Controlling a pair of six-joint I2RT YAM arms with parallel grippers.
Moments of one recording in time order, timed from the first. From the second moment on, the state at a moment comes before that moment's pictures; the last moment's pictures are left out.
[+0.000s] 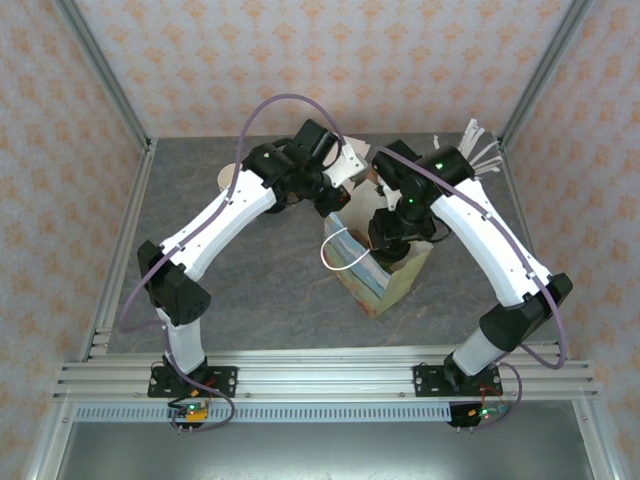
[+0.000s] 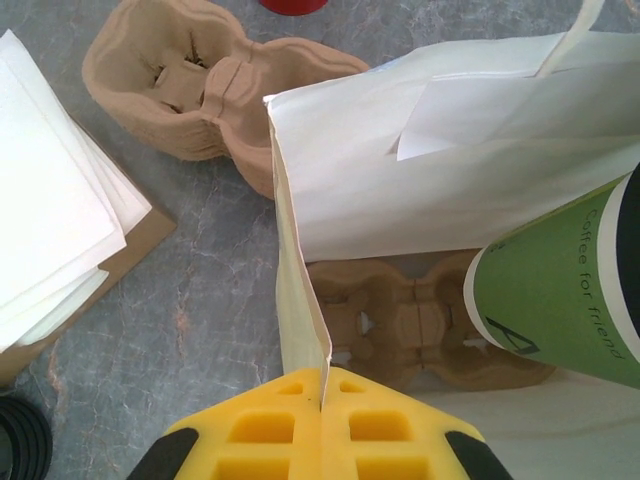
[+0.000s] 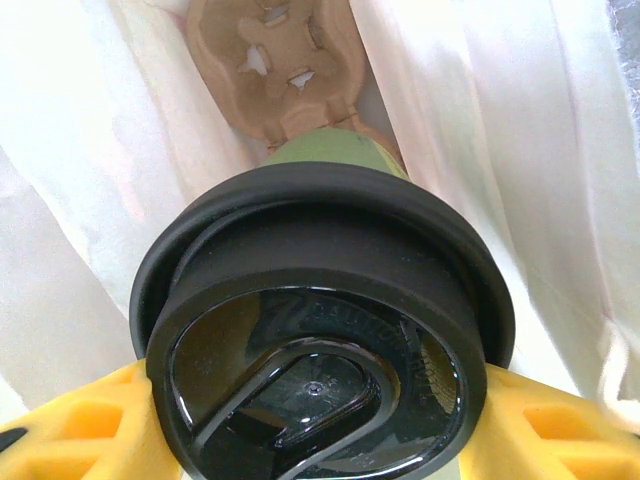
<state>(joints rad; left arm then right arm) -0.64 1.86 2.02 -1.09 0.24 0.24 0.60 1.58 1.88 -1.71 -0.05 0.38</state>
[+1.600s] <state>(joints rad) -0.64 1.84 1.97 -1.06 0.23 0.25 0.60 1.66 1.79 -1.71 0.00 0.41</state>
